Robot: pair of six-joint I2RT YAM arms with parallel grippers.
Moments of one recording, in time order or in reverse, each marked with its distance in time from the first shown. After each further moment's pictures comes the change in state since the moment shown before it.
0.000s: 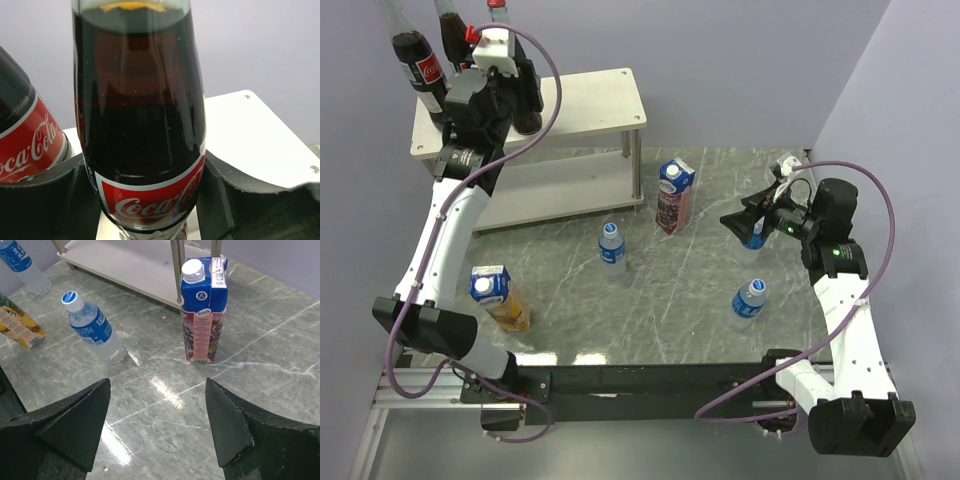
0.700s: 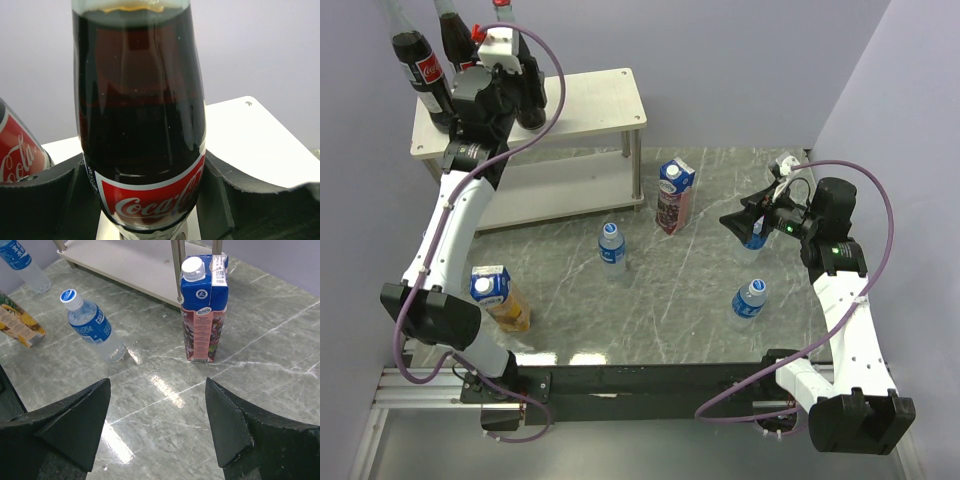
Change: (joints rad) left arm 0.026 0.066 0.000 0.089 0.045 -0.007; right arm 0.000 0.014 0.000 0.000 -0.005 -0.008
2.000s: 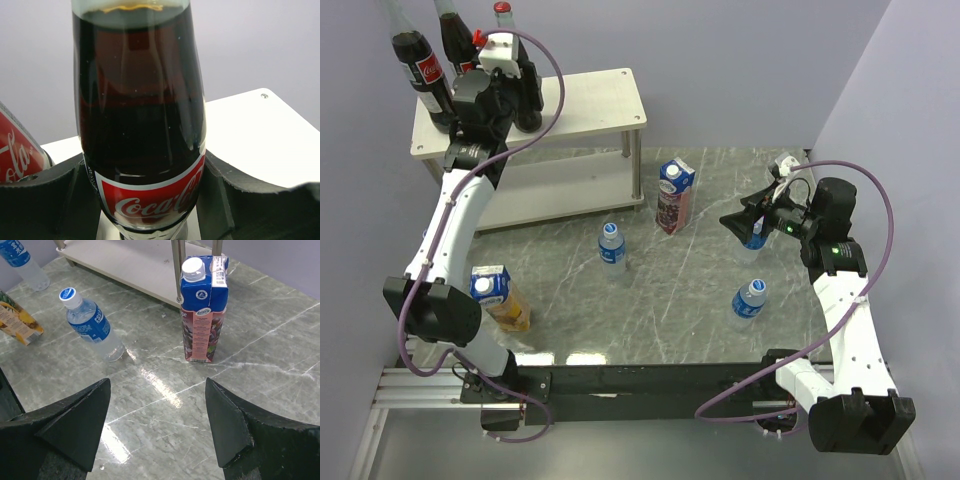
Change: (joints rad) left arm 0.037 0.019 -0.046 0.053 0.039 0.026; right arm 0.000 0.000 0.000 0.000 -0.003 -0.018
